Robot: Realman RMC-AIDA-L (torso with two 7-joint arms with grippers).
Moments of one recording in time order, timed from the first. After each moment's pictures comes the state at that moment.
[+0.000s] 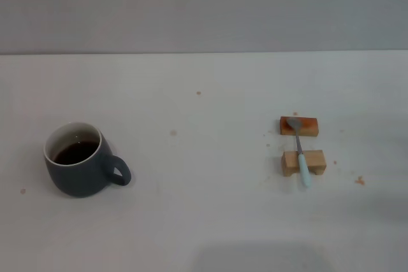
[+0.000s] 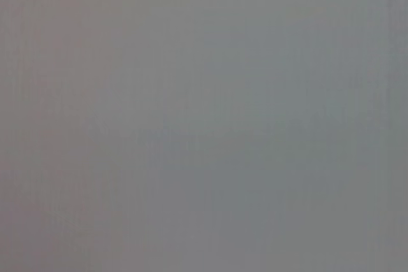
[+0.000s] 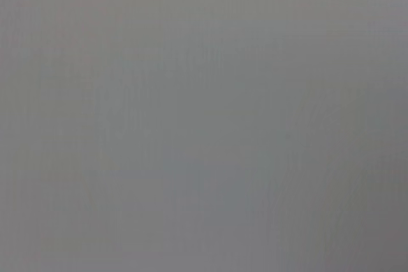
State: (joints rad) left arm -0.21 -2.06 -1.73 -0.43 2.89 0.92 -0.11; right arm 0.04 2.08 1.49 0.83 -2.61 -0.78 -0.17
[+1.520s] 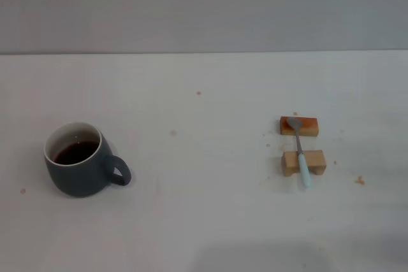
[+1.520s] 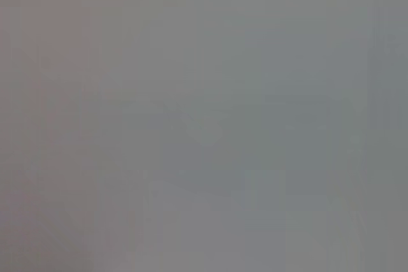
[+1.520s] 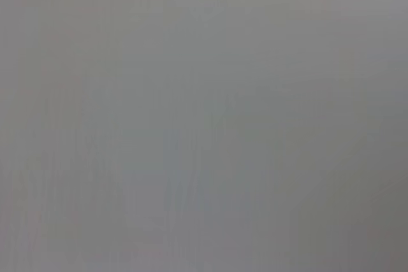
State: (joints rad) left arm -0.14 -2.06 -1.65 -0.43 2.89 0.94 -0.14; right arm -0.10 2.08 1.26 0.84 -2.49 -0.99 -0.24
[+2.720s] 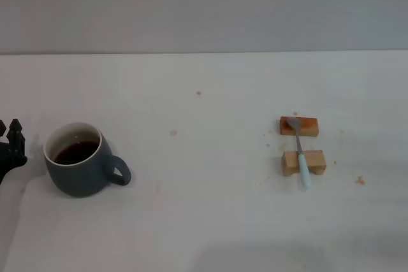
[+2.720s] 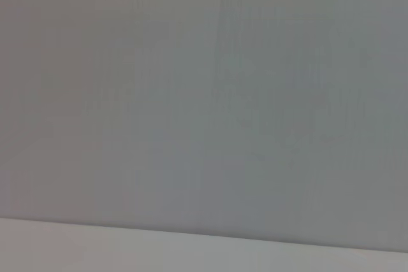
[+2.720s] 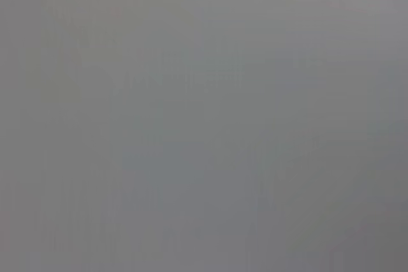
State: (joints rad) left arm -0.14 -2.08 -1.37 -0.39 2.88 0.95 -0.26; right arm -0.12 2.07 1.27 0.90 -2.49 -1.01 -0.24
